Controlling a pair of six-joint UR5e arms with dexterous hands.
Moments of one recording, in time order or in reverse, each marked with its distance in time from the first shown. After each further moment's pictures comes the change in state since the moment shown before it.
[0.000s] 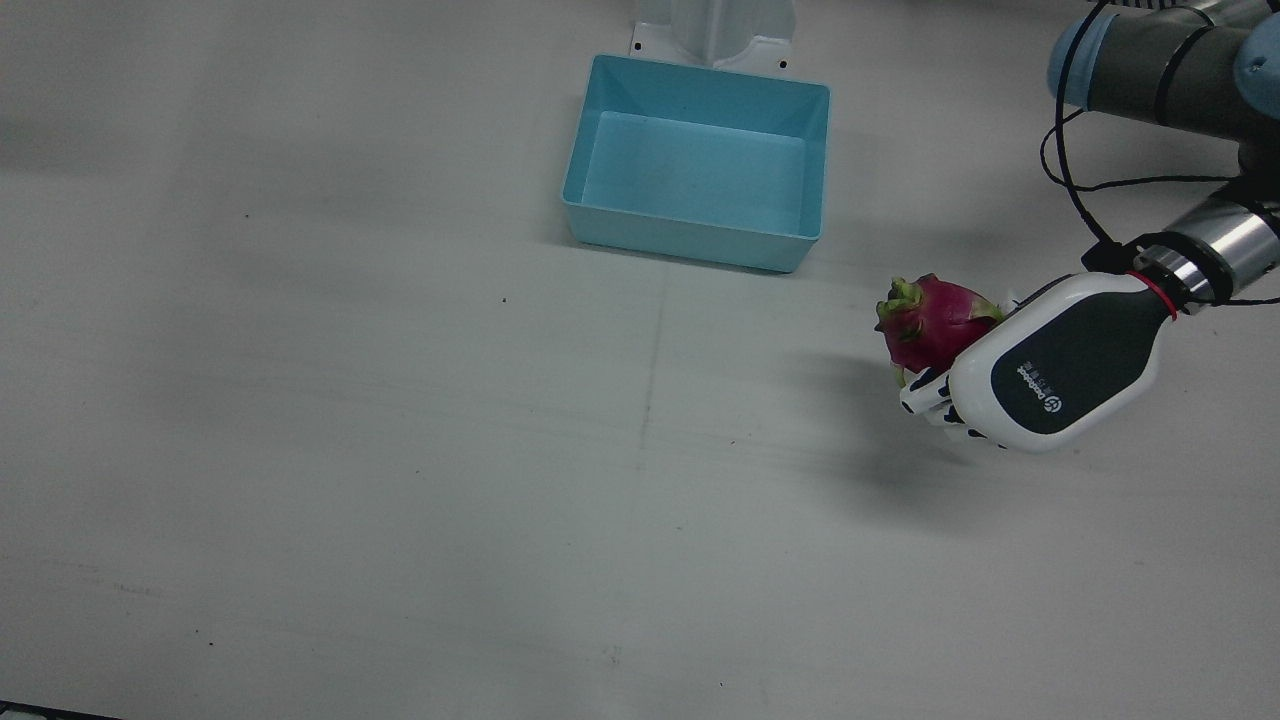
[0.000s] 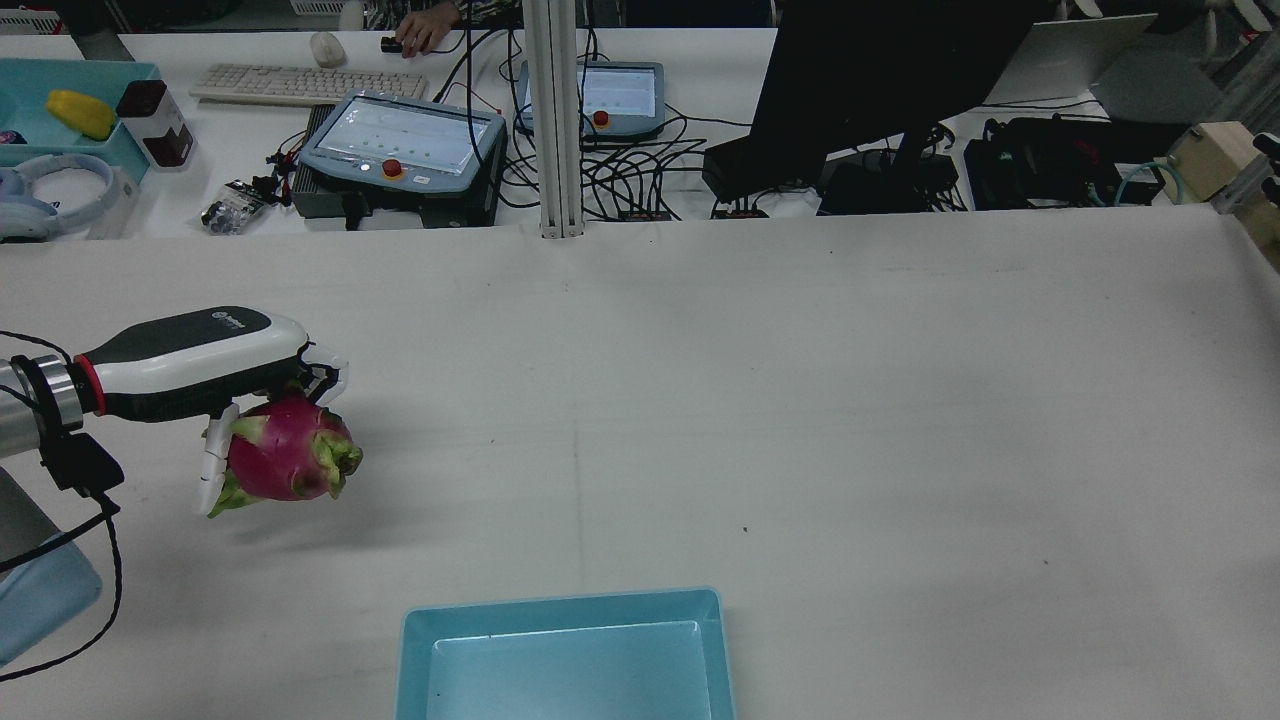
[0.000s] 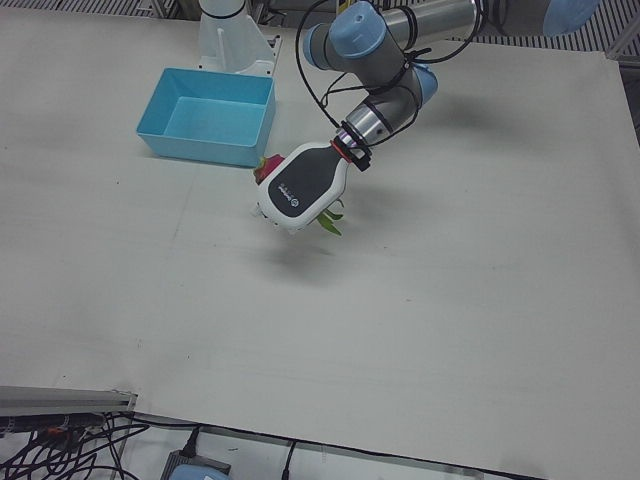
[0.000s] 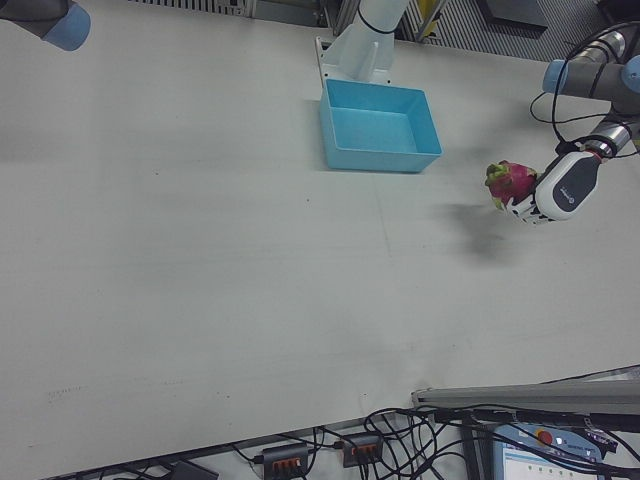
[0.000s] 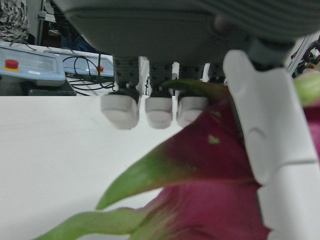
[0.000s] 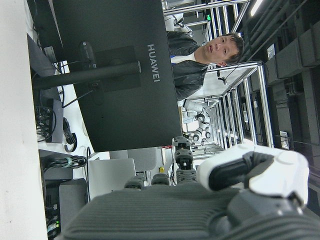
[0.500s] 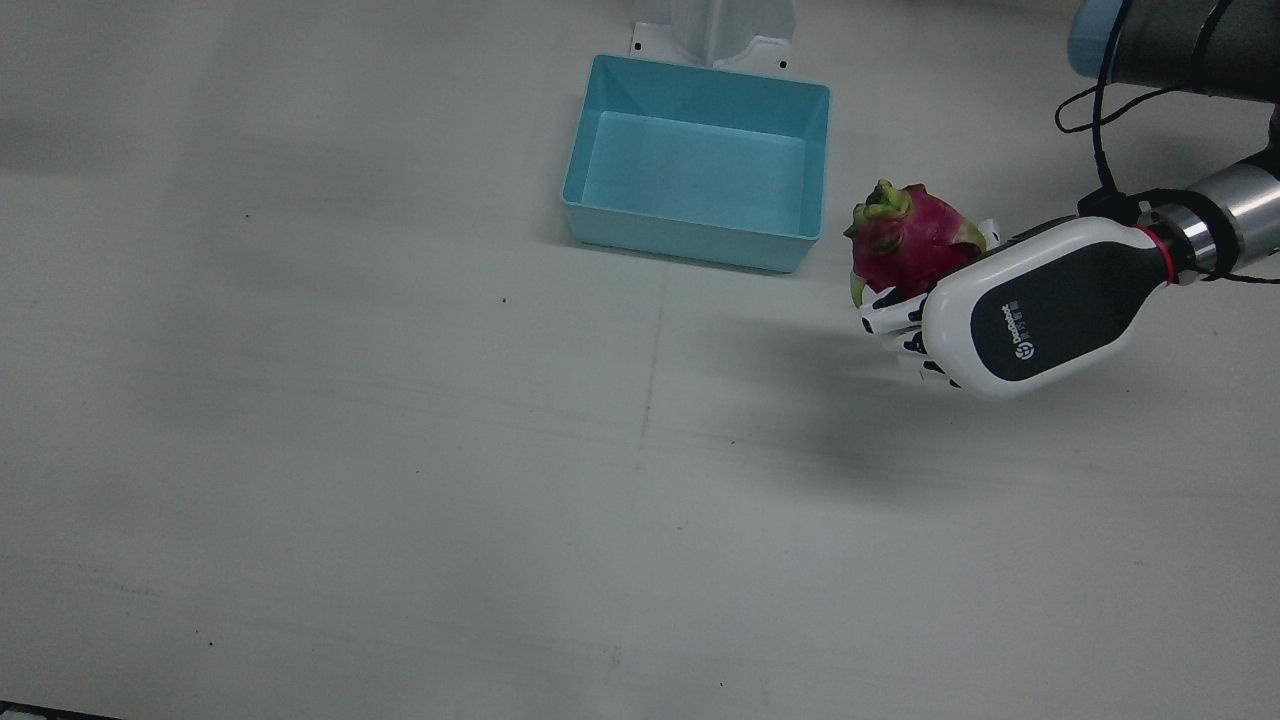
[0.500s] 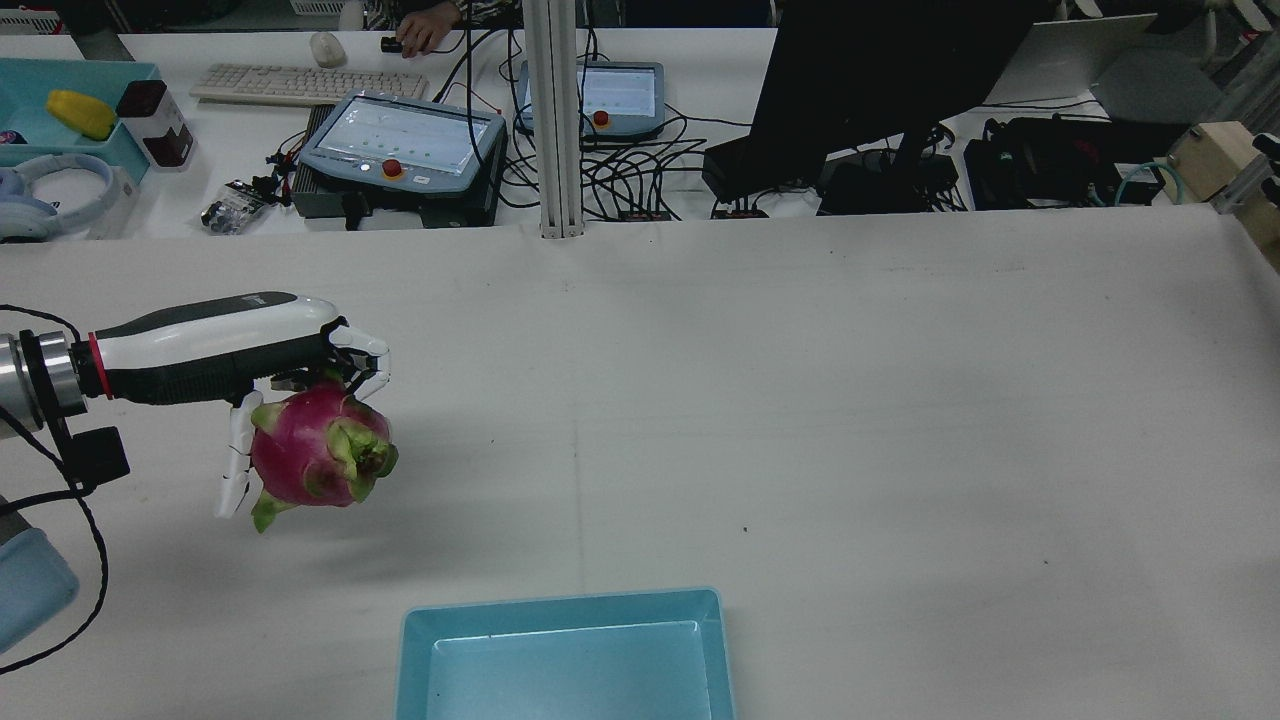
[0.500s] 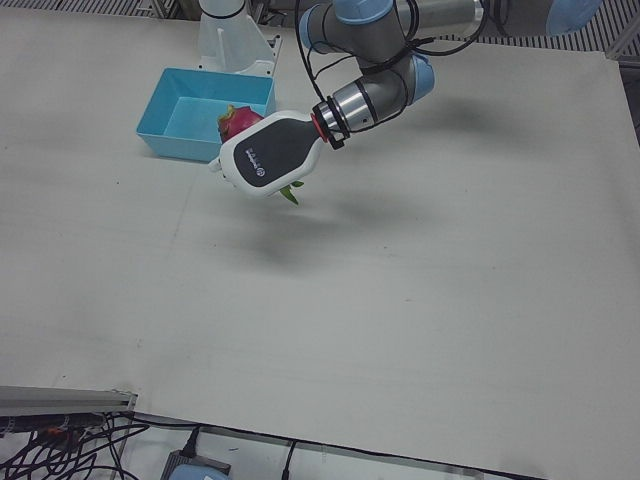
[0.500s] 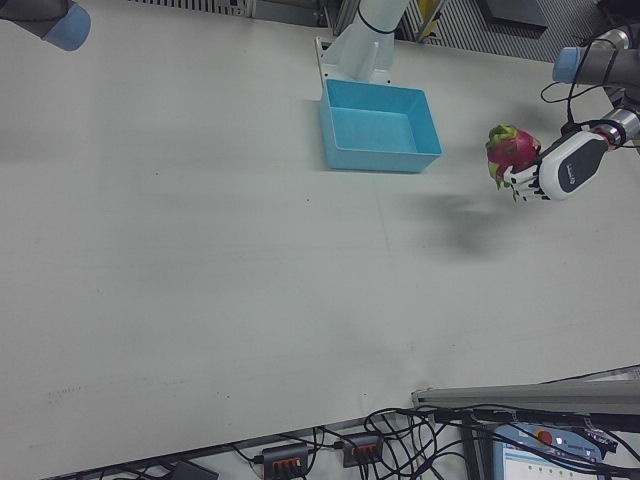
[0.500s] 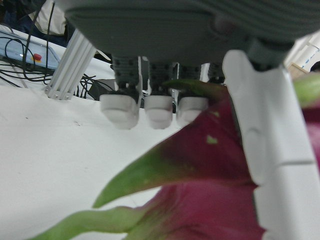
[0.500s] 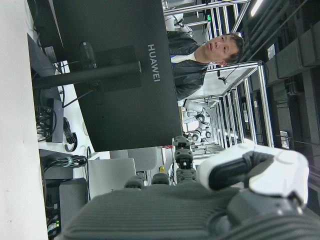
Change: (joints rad) left arm -0.021 -0.014 -0.073 -0.135 0.126 -0.272; right arm 0.000 0.000 0.000 0.000 -0.001 0.000
